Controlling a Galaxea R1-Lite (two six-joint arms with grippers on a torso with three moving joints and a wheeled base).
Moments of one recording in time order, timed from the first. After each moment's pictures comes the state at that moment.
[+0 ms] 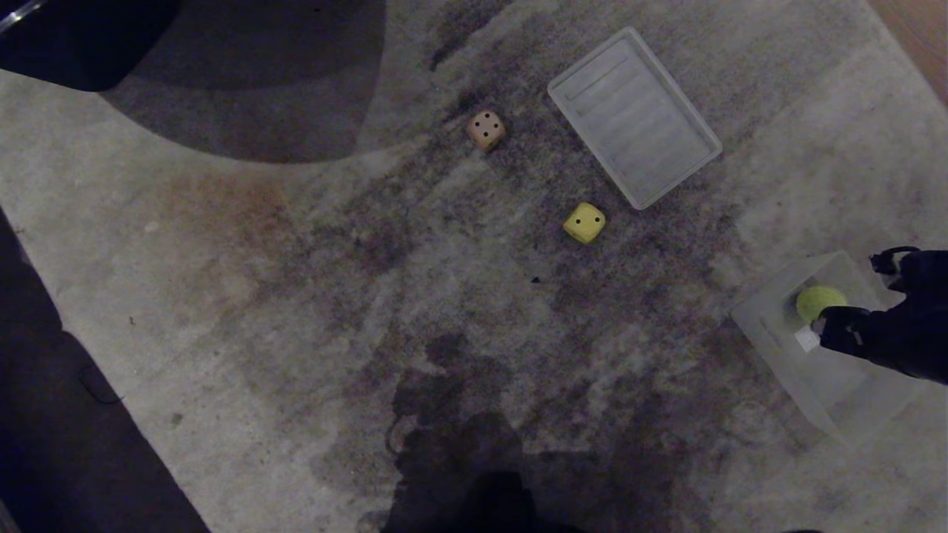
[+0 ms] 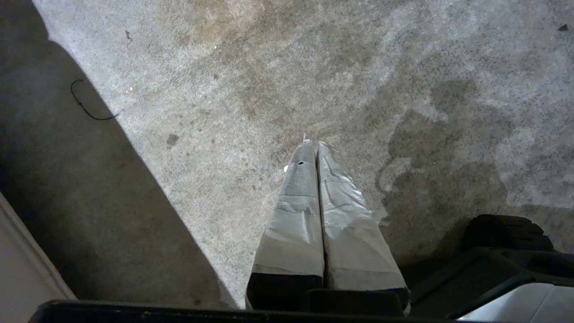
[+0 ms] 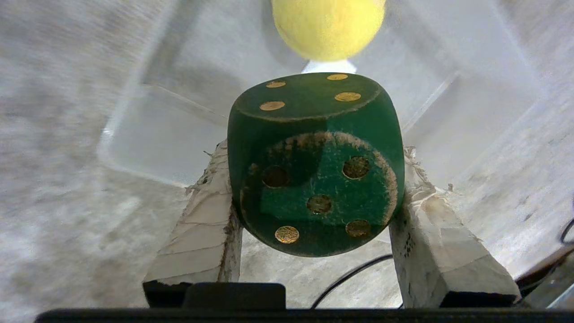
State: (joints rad) left arm 0.00 0.00 0.00 0.00 0.04 -0.03; right arm -0.28 1.81 -0.71 -0.58 -0.14 0.12
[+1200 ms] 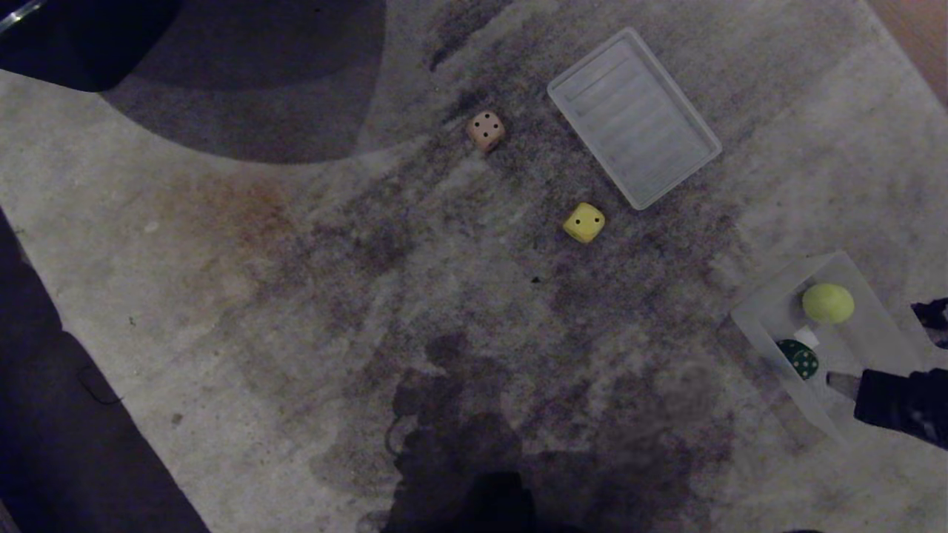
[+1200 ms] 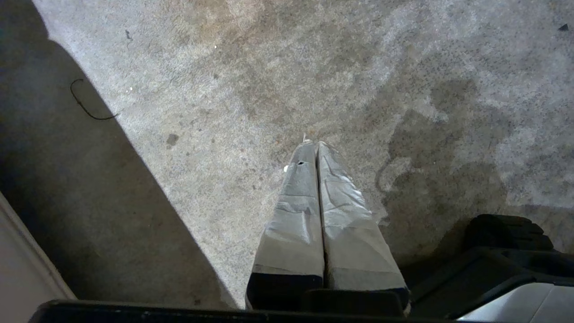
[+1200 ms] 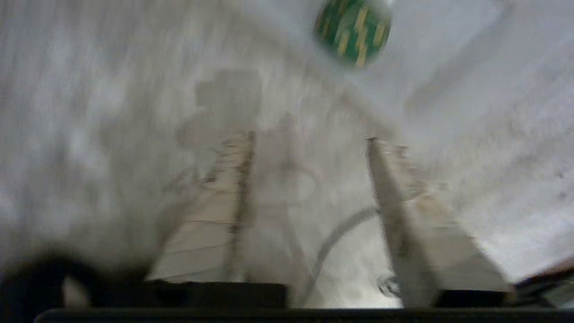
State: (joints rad) left arm 0.00 0.00 0.00 0.00 0.04 -0.03; right arm -0.21 1.41 -0.32 -0.56 -0.01 0.07
